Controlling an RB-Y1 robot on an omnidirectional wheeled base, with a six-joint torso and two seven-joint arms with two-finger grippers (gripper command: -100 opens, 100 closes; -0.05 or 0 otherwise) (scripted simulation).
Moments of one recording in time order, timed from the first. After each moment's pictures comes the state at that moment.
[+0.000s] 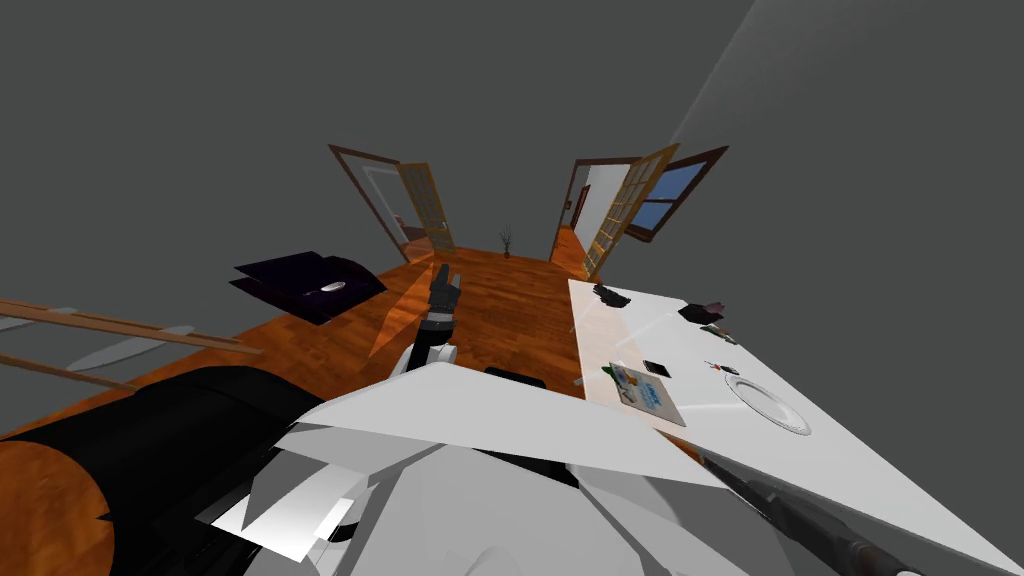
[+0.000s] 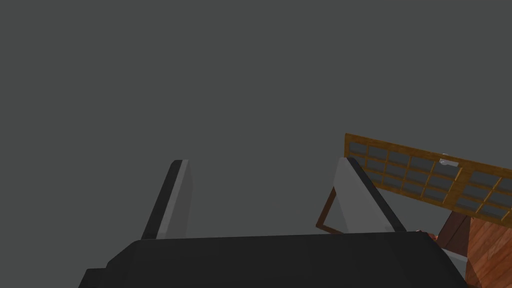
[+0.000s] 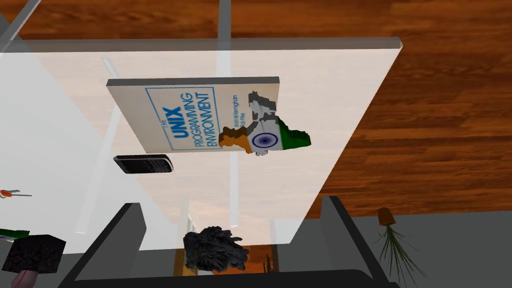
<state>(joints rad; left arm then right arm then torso) 0.54 0.00 -0.01 -2.28 -0.11 -0.43 0.05 1.57 -1.61 -0.19 -1.71 -0.72 -0.37 0.82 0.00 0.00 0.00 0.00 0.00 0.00</state>
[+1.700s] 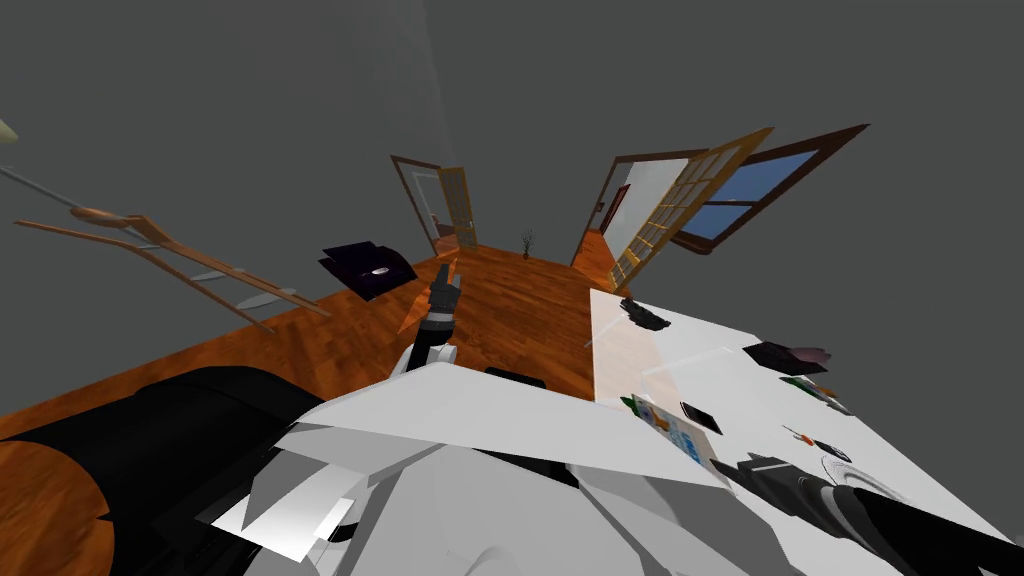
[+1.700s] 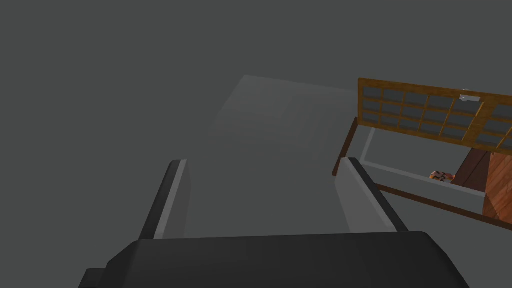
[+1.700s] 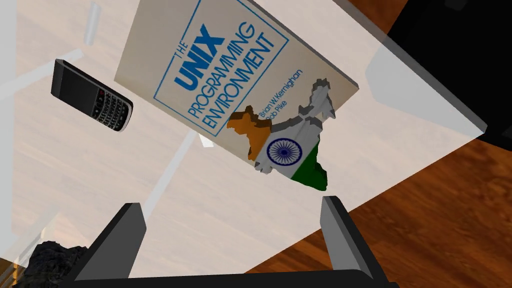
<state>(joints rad) 0.54 0.00 -0.01 -2.28 -0.11 -0.43 0.05 1.91 -2.13 -0.32 -1.46 -0.98 -0.36 1.06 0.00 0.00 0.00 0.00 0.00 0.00</state>
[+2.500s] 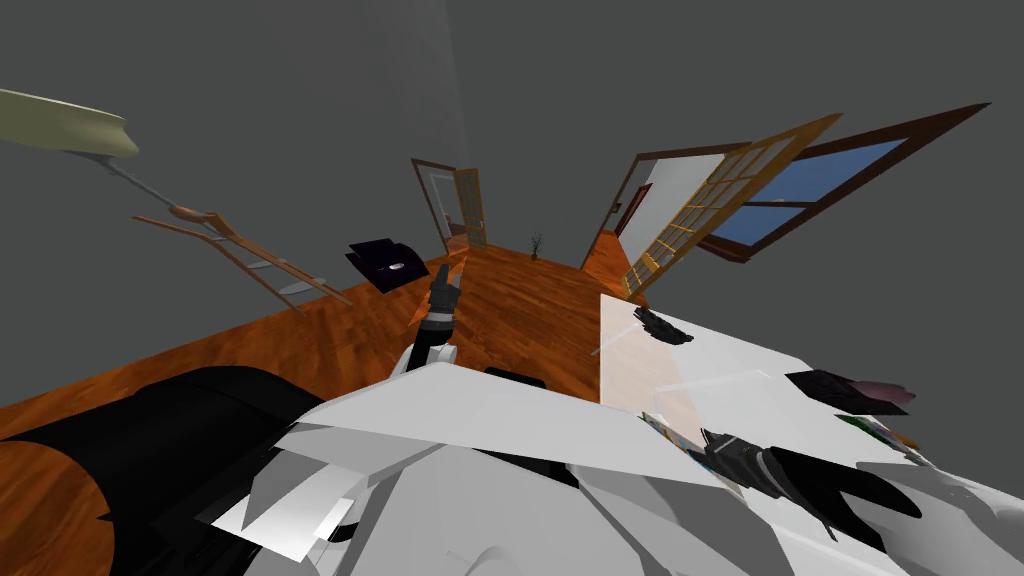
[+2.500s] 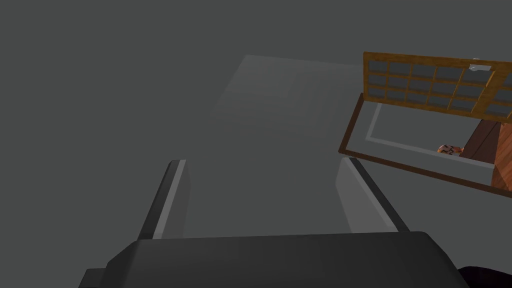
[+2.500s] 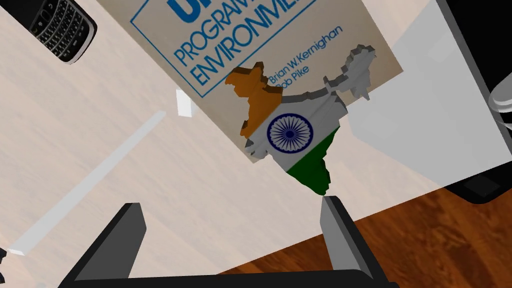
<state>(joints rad) 0.54 0.00 -0.01 -2.28 -0.11 -0.43 0.05 2.06 -2.35 -0.39 -1.36 -1.09 -0.35 1.18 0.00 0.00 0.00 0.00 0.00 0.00</state>
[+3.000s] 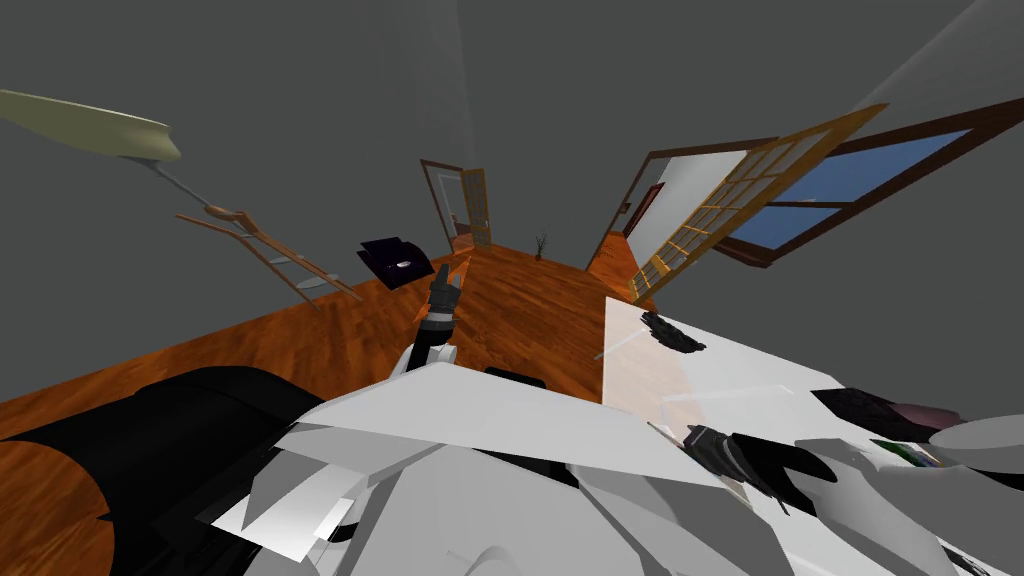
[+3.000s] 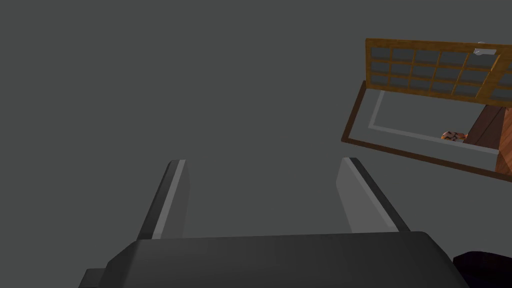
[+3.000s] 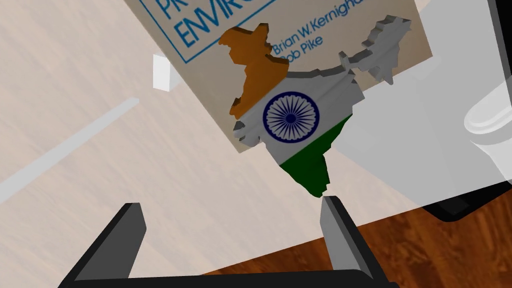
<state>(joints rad) 0.54 0.00 -0.01 -2.28 -0.11 -0.43 0.05 2.15 -2.48 -0.43 -1.29 -1.15 -0.35 1.23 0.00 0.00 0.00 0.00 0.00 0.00</state>
